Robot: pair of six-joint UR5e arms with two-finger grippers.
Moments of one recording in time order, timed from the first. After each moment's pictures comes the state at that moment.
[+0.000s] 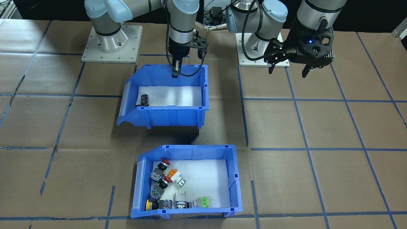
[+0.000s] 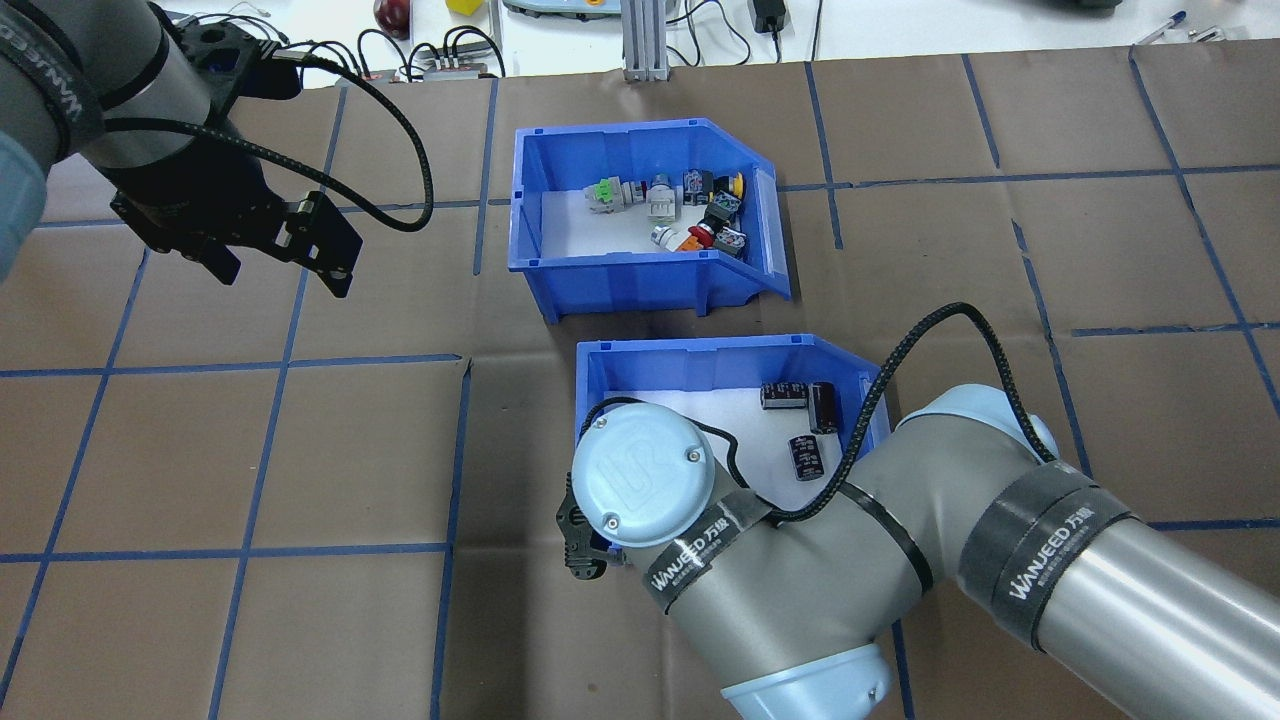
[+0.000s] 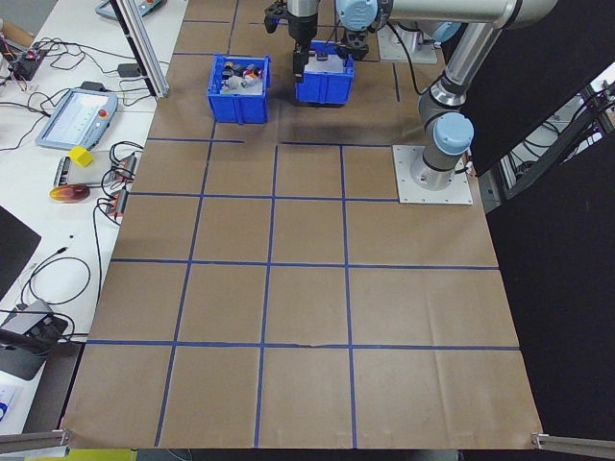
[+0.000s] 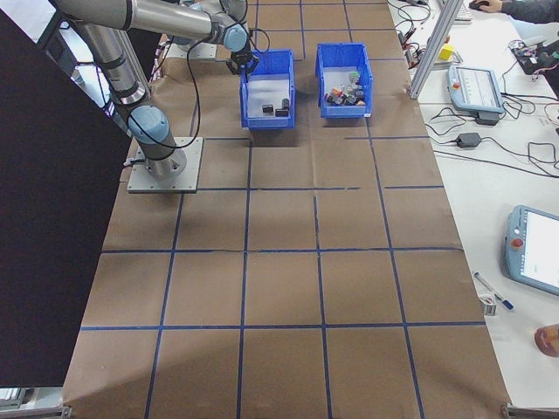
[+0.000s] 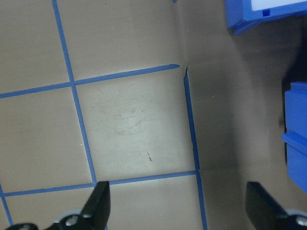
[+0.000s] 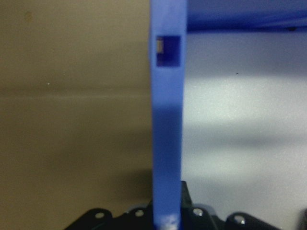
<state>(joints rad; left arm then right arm) -1.52 -1.49 -1.63 -1.59 1.62 0.21 2.20 -1.56 2.11 -2.07 -1.73 -0.93</state>
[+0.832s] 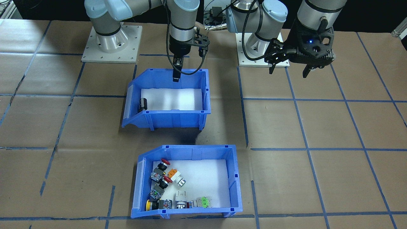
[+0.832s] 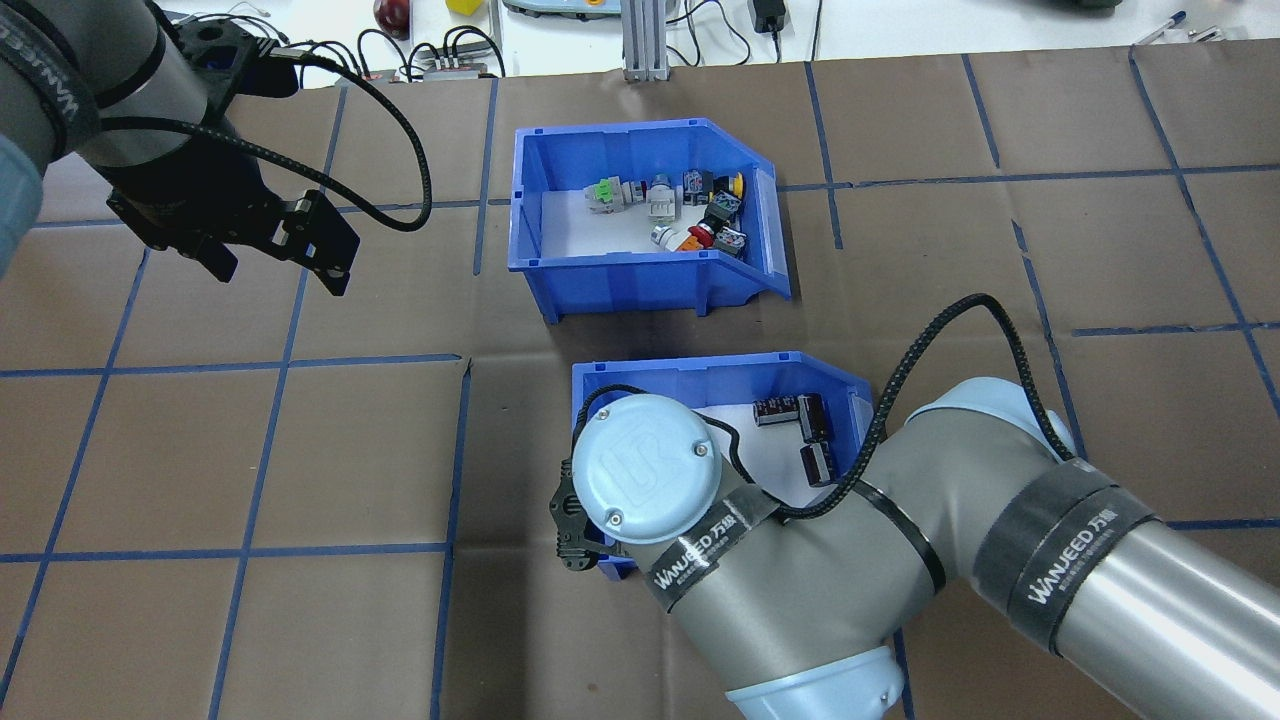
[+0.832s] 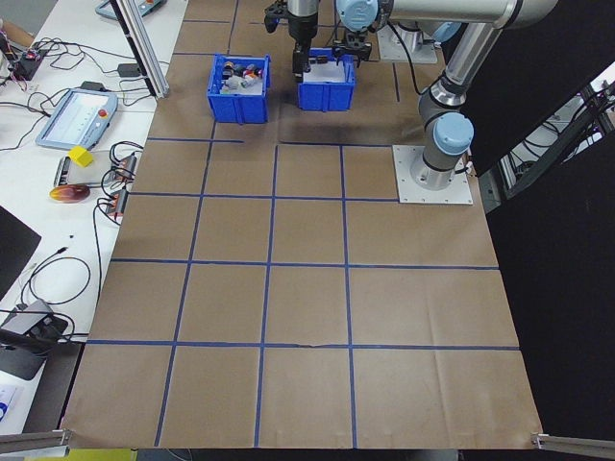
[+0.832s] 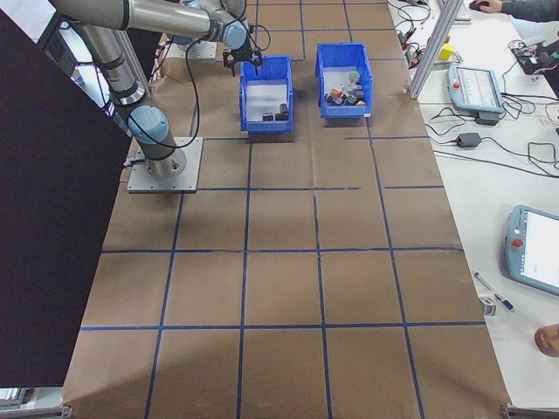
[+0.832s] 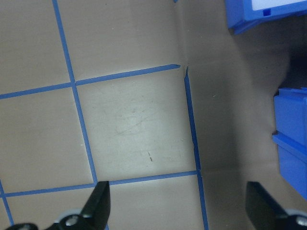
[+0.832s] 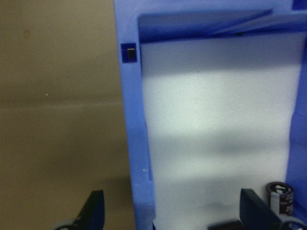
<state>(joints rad) -1.52 -1.48 -1.63 -1.59 1.62 0.21 2.19 -1.60 2.08 -2.06 -1.72 -0.90</state>
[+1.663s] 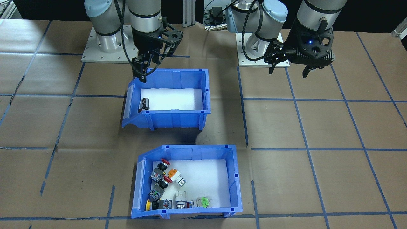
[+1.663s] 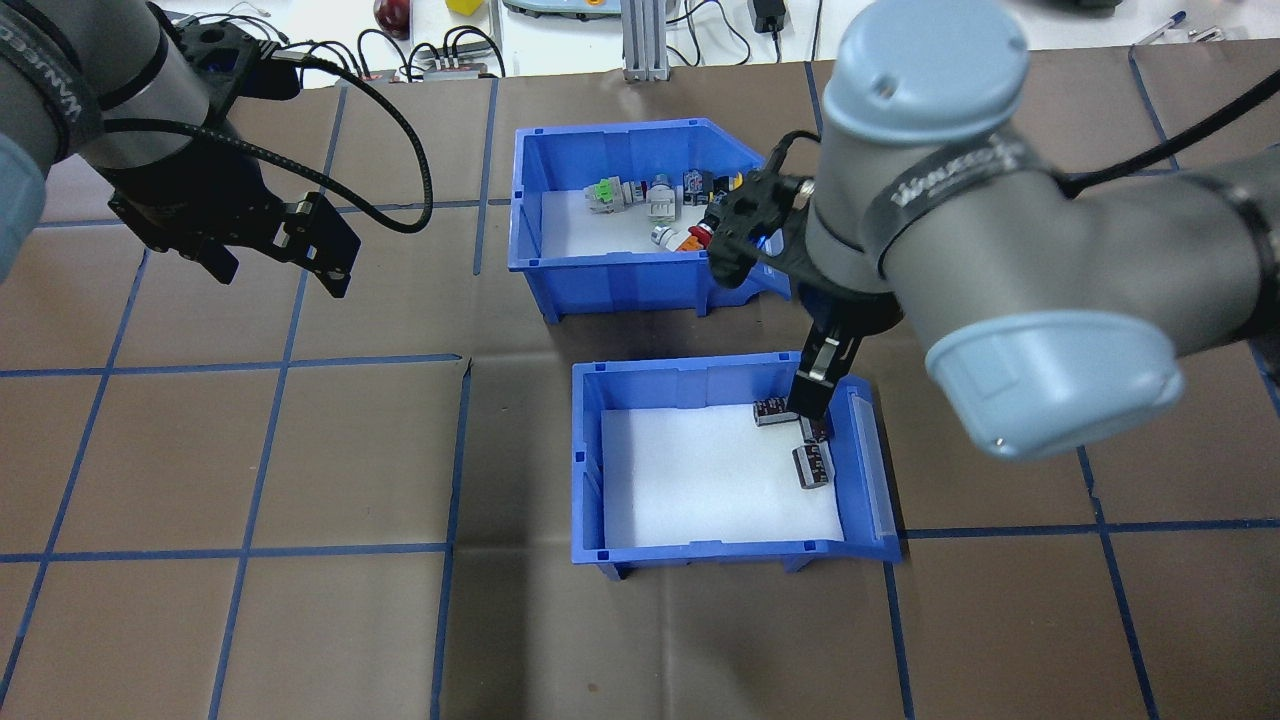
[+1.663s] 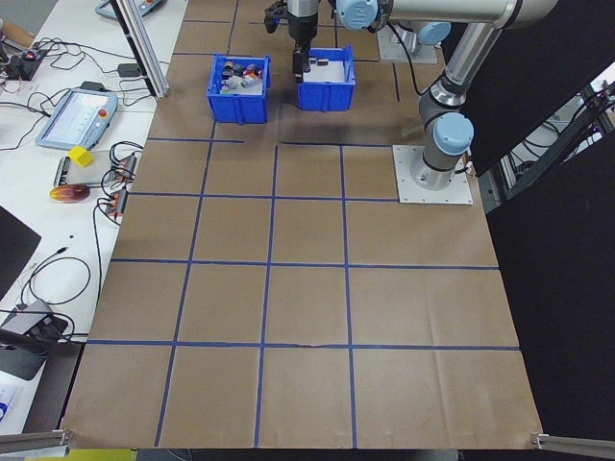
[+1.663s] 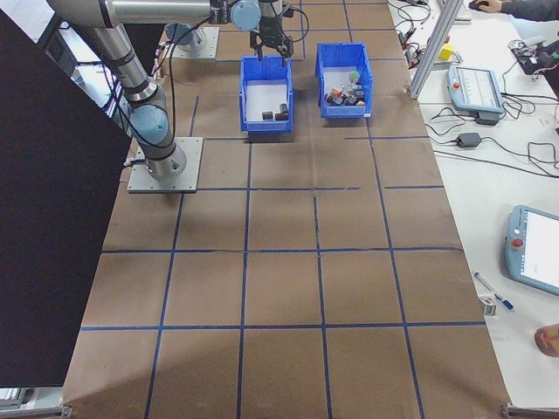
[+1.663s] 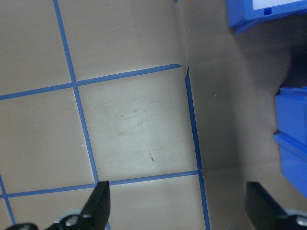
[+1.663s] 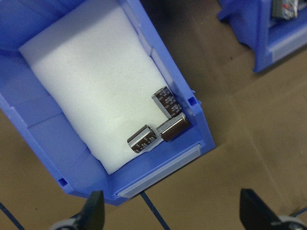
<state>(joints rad) -1.52 -1.49 -1.63 -1.59 1.62 0.21 1.76 -1.66 1.77 -1.69 -1.61 -0.76</state>
